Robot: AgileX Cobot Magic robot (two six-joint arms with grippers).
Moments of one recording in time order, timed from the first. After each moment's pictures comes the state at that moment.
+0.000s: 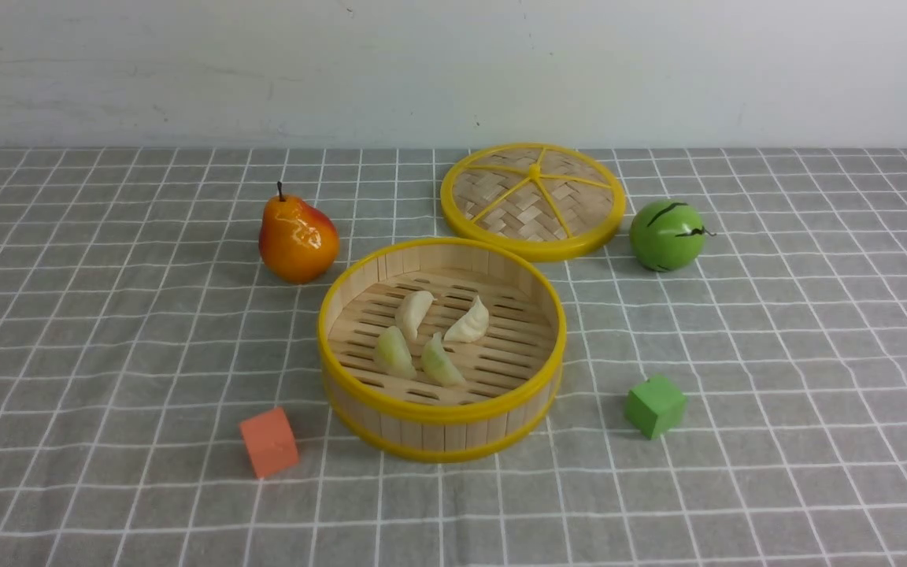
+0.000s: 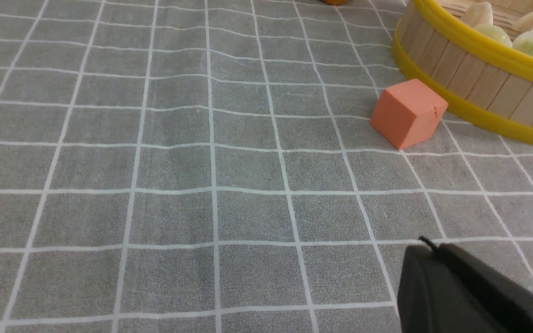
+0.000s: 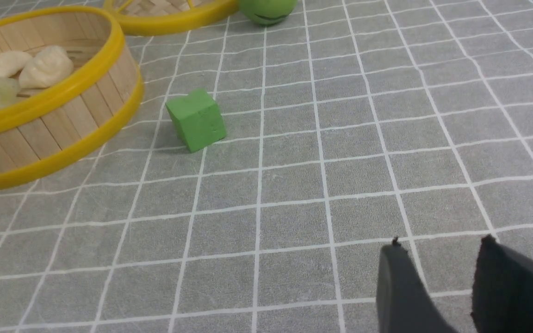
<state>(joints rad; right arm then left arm) 0.01 -0.01 0.02 0.19 0.40 0.03 -0.12 -0.01 0.03 -0.07 0.40 -0.11</state>
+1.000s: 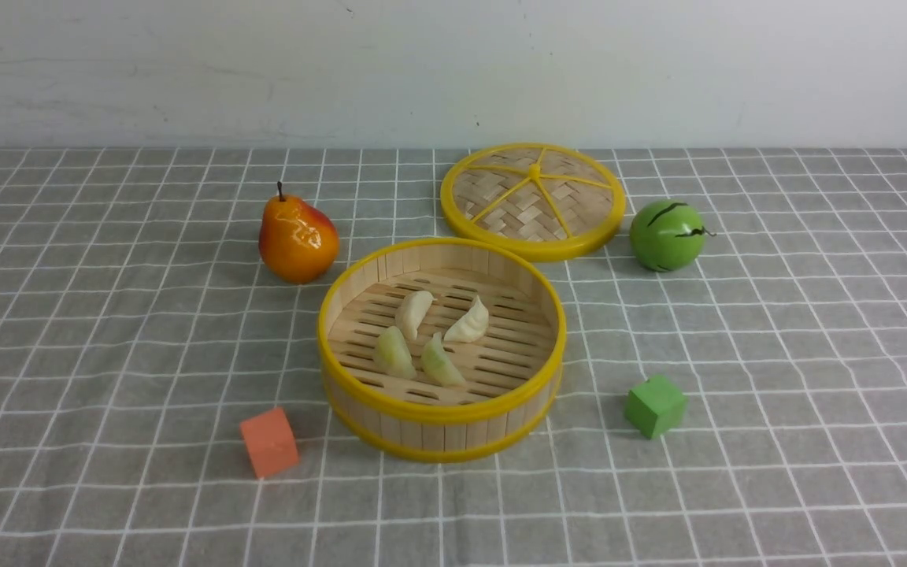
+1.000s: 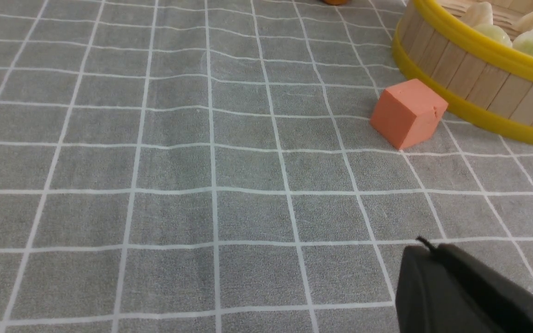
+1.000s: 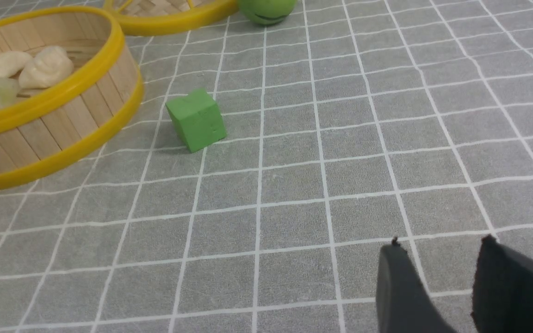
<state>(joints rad) 0.01 -0.01 0.02 0.19 0.40 0.03 -0.12 -0.01 0.03 -0.07 0.40 -0.11</state>
